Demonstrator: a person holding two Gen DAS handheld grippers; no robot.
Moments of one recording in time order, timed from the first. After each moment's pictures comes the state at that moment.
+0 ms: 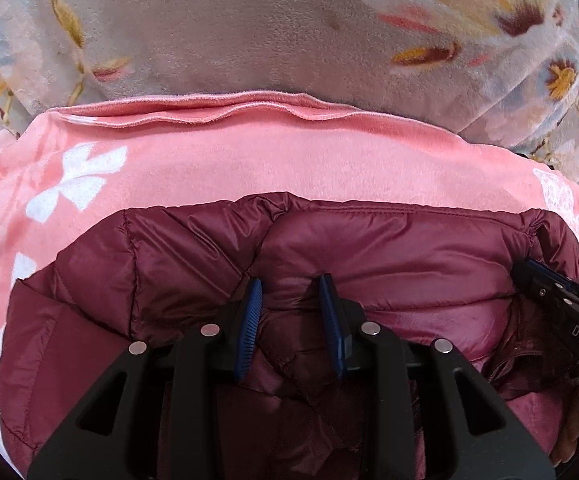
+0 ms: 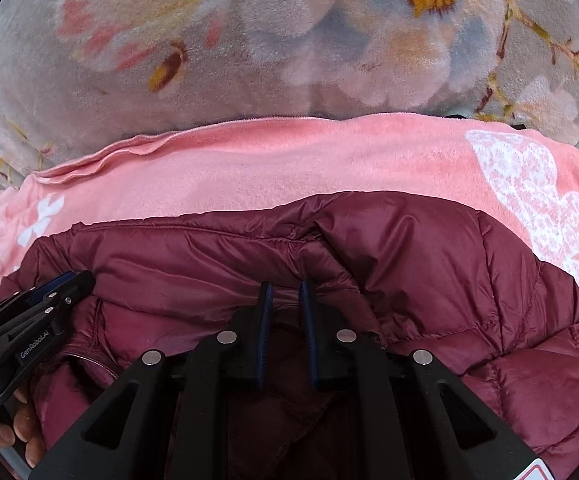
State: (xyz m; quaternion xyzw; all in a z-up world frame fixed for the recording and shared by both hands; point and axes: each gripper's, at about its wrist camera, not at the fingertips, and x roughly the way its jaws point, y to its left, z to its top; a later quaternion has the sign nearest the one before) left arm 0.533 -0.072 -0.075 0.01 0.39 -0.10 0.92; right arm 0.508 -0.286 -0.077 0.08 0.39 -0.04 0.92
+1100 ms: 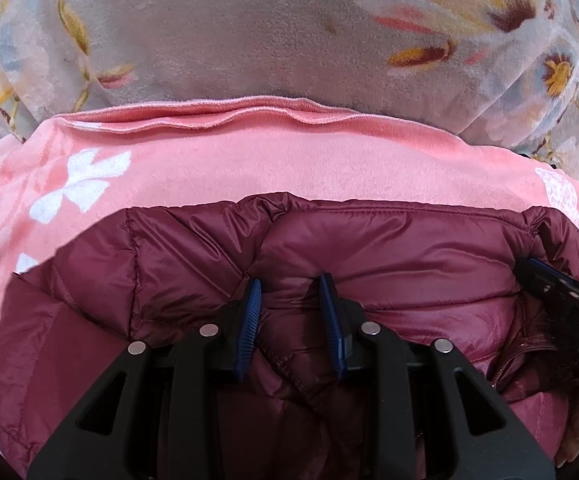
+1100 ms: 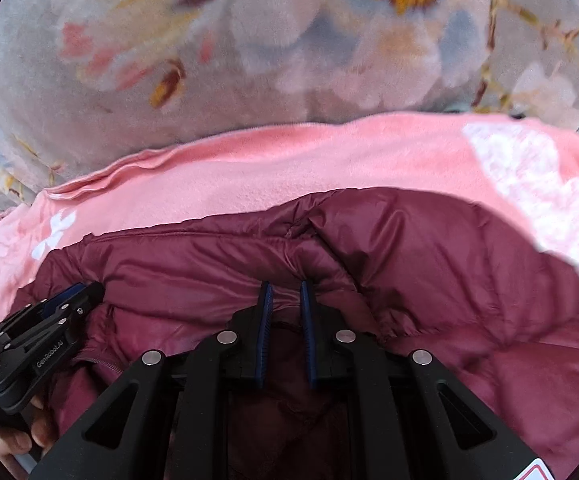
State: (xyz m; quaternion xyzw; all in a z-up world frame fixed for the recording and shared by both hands) left arm 0.530 -0.077 -0.077 0.02 0.37 -0.10 0.92; right arm 0.493 -0.292 -0.061 0.11 0.37 -0.03 0.92
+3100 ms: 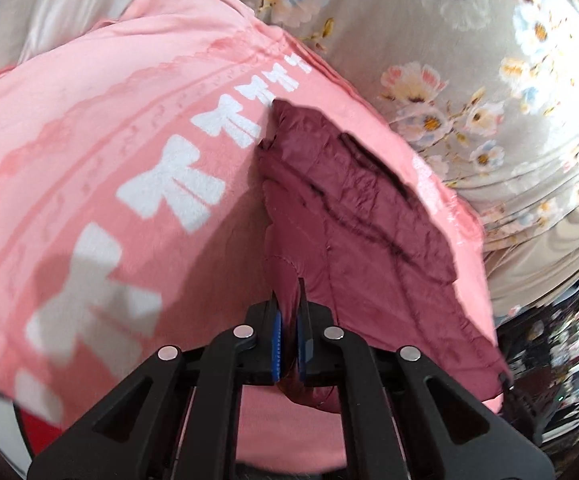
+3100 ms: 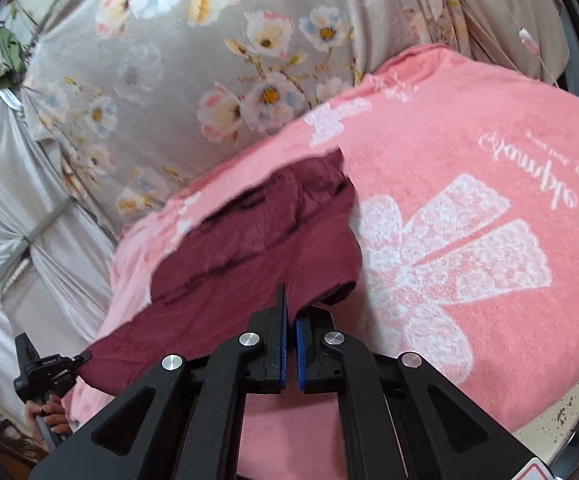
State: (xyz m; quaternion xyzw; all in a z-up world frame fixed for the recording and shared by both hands) left arm -0.034 0.247 -0.029 -0.28 0.41 -0.16 0.86; right arm -0.206 -0.259 0.019 0.29 0.24 -0.03 0.92
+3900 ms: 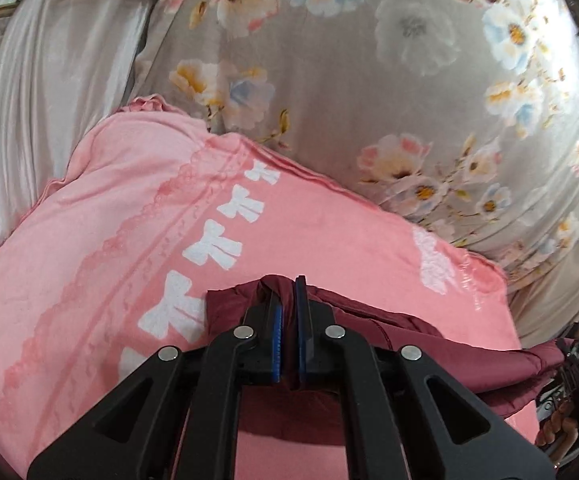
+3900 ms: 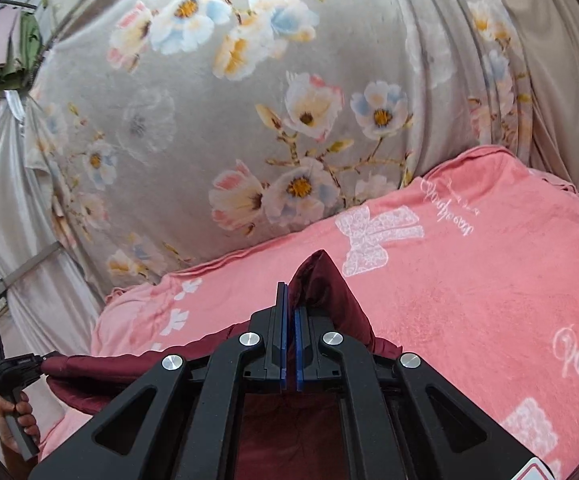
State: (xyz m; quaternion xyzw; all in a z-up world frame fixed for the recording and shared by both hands) left arm 0.129 0.185 0.096 -0.17 0.31 -0.11 0.93; right arm 0.019 -0.306 0.122 0.22 0.17 -0.05 0.96
